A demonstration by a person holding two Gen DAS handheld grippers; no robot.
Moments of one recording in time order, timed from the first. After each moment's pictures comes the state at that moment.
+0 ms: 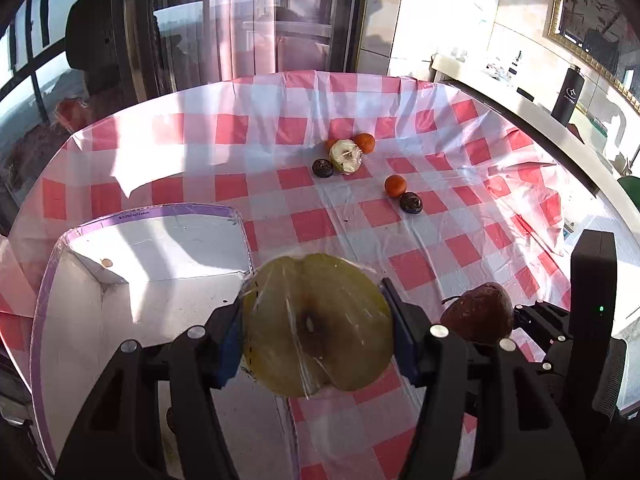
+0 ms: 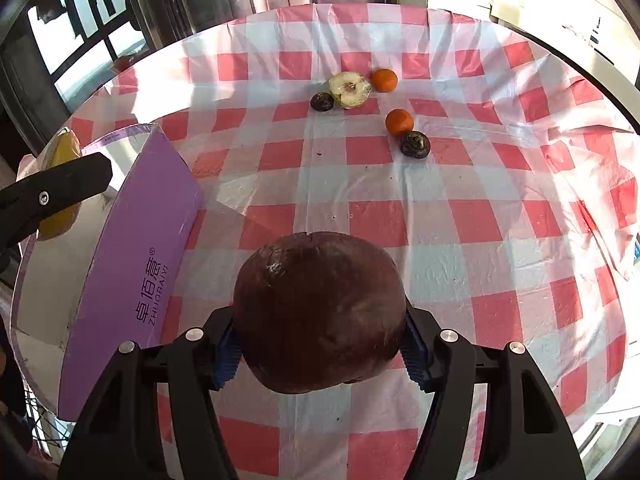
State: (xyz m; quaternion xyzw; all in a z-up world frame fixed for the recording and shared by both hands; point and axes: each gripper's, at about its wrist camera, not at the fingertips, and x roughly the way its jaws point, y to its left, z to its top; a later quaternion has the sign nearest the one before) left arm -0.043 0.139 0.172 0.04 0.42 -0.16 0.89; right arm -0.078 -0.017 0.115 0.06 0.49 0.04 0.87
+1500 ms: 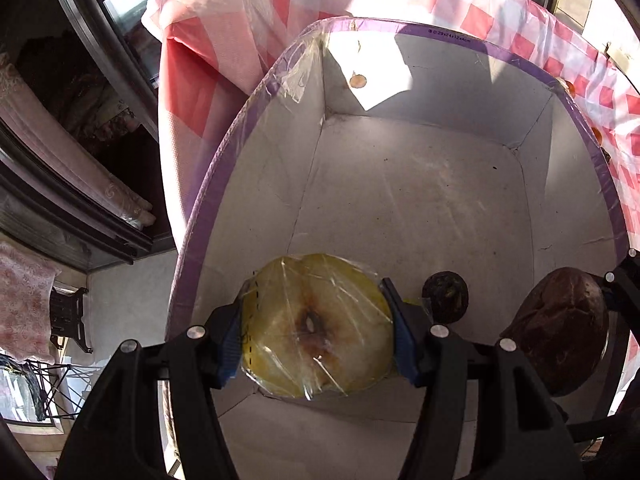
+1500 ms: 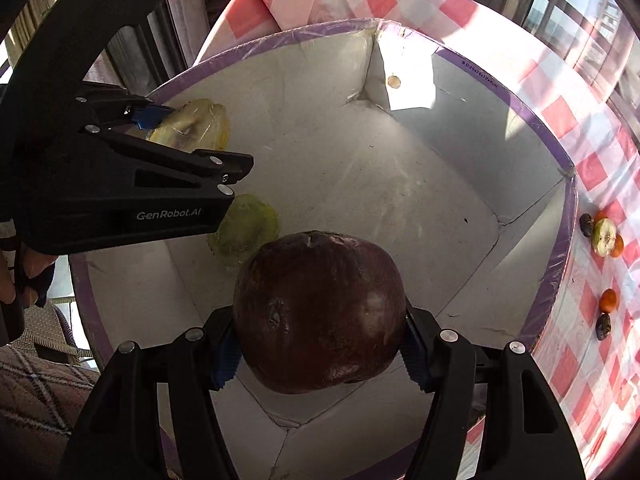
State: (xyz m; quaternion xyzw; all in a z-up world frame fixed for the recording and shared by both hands) left arm -0.069 0.340 0.092 0.02 0.56 0.07 0.83; right arm -0.095 0.220 0.098 -0.21 0.51 0.32 0.77
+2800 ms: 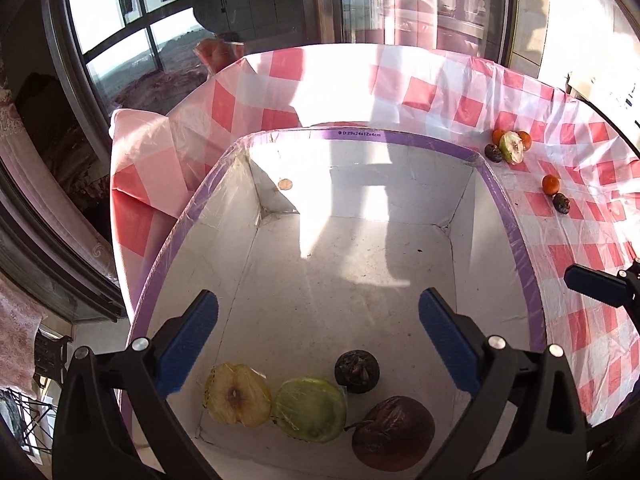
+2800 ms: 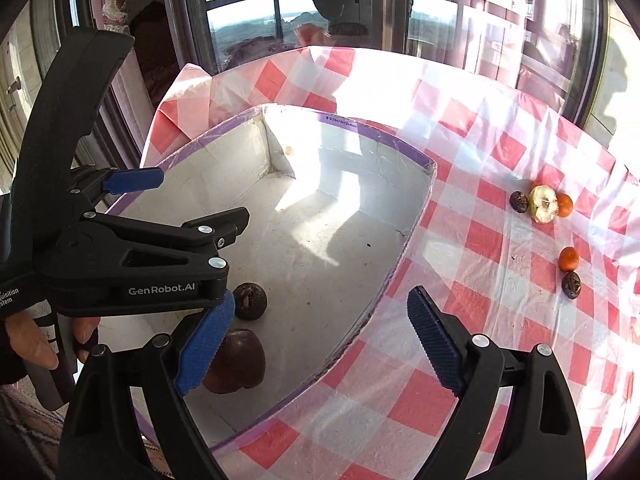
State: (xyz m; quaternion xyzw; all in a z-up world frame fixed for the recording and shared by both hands) left arm -0.055 0.269 0.137 0.02 0.44 0.04 0.90; right arm -0.076 0.117 0.150 -0.07 0.43 0.24 0.87
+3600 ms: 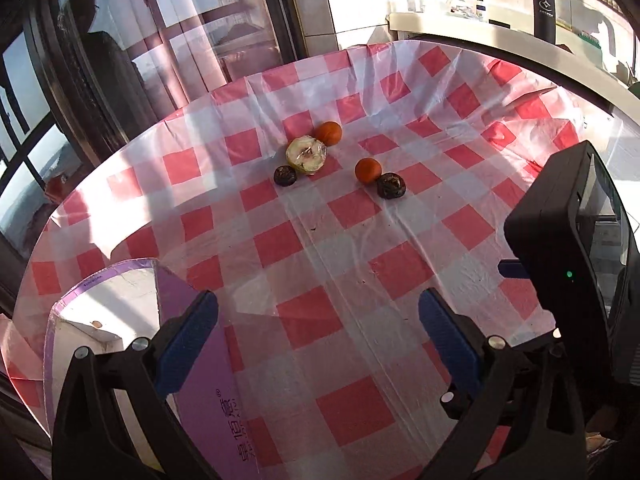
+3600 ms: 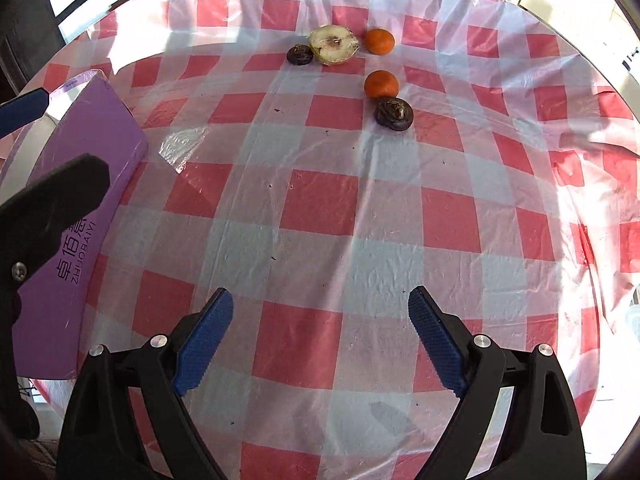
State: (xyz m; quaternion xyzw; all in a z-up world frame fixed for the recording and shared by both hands) left arm -0.044 0.018 0.134 0.19 0.39 -0.18 0.88; right arm -0.044 -0.090 0.060 -0.02 0.56 0.03 0.83
